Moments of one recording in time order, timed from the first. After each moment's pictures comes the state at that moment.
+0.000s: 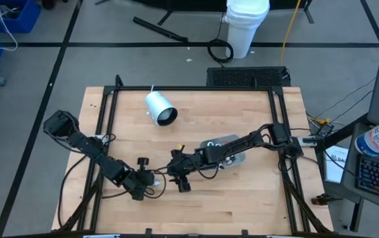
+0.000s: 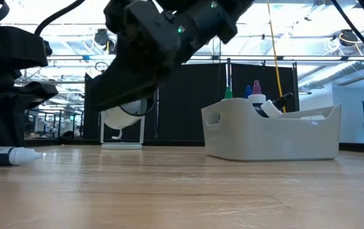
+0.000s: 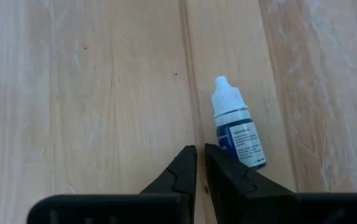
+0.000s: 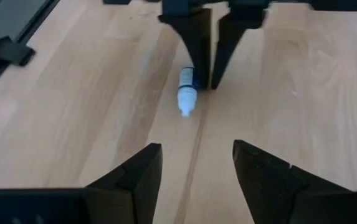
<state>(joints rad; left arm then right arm) -0.66 1.53 0.63 -0.26 -0.35 -0.44 0.20 2.14 1.52 -0.07 -0.08 0.02</state>
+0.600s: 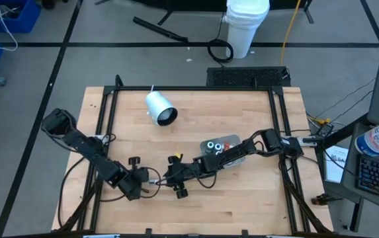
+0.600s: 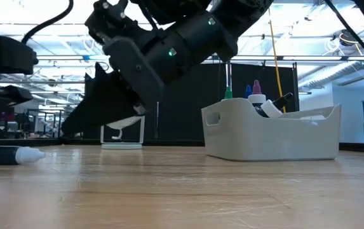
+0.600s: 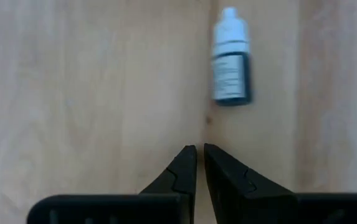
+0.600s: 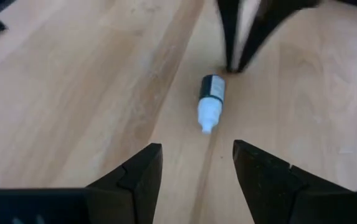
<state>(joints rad) -0.72 1.49 0.63 -0.47 -0.28 -0.74 0.25 2.26 1.51 0.12 0.04 -0.10</state>
